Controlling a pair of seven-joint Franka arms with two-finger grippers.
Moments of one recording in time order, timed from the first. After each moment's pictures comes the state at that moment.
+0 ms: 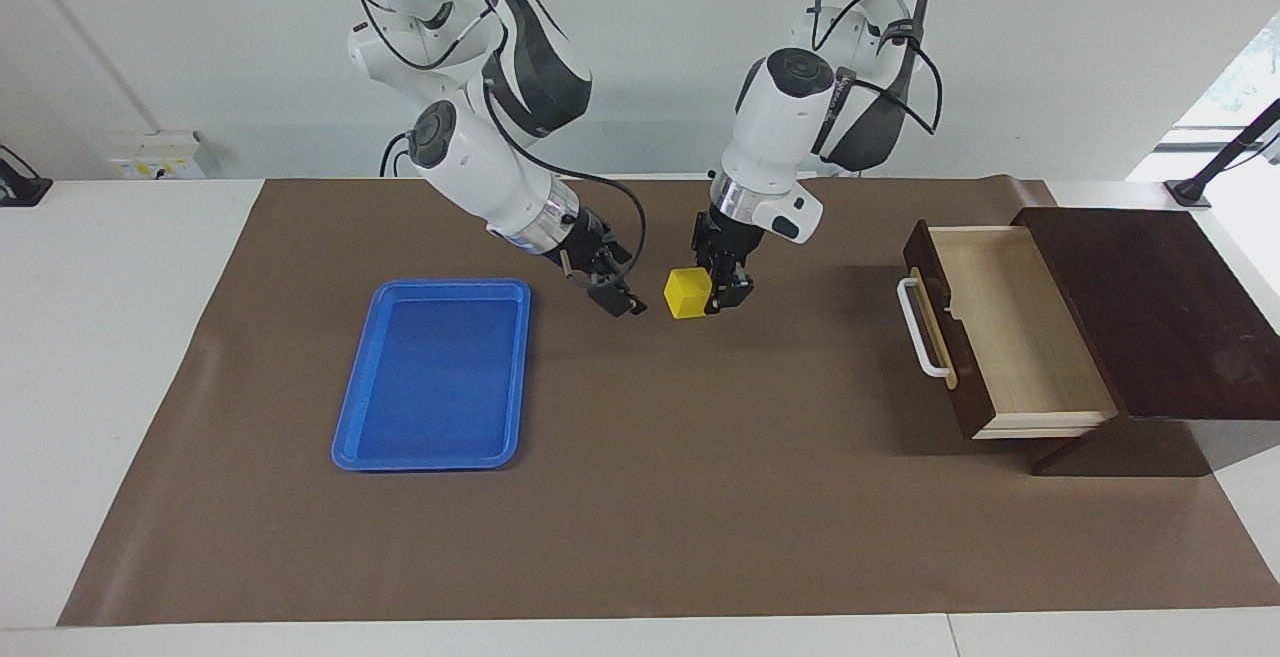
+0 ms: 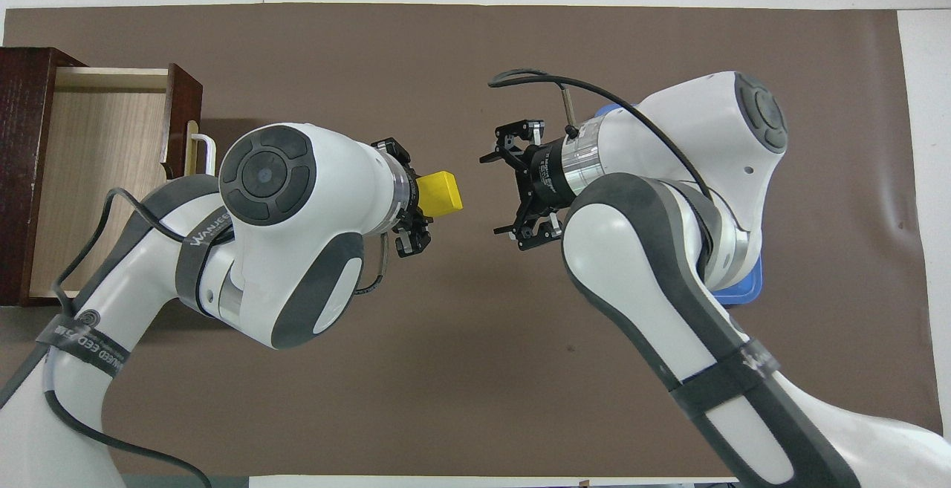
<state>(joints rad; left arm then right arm) -0.45 0.13 -0.16 -1.85 -0.11 2.19 -2.29 0.41 0.23 0.02 -1.79 0.69 2.15 1.44</state>
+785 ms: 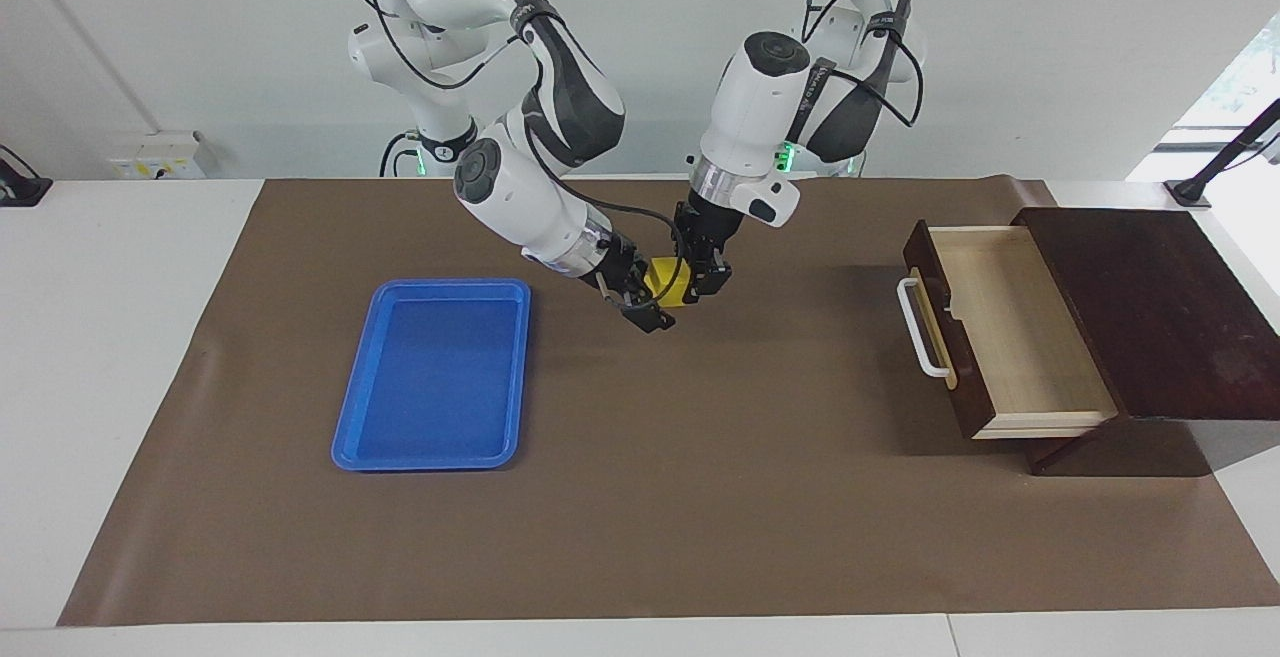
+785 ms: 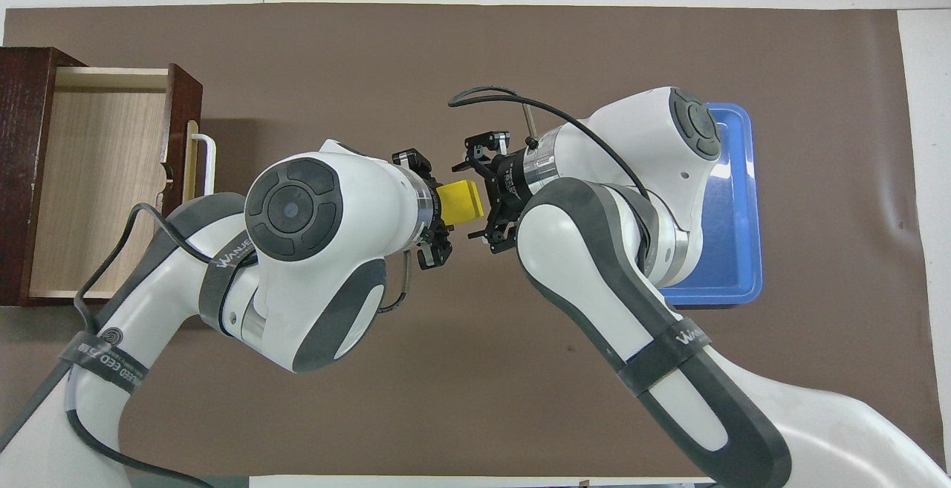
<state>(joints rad) -0.49 0.12 -0.16 -1.88 -0.11 2.24 -2.32 0.45 0.29 0.02 -1.76 0.73 2.18 1.39</state>
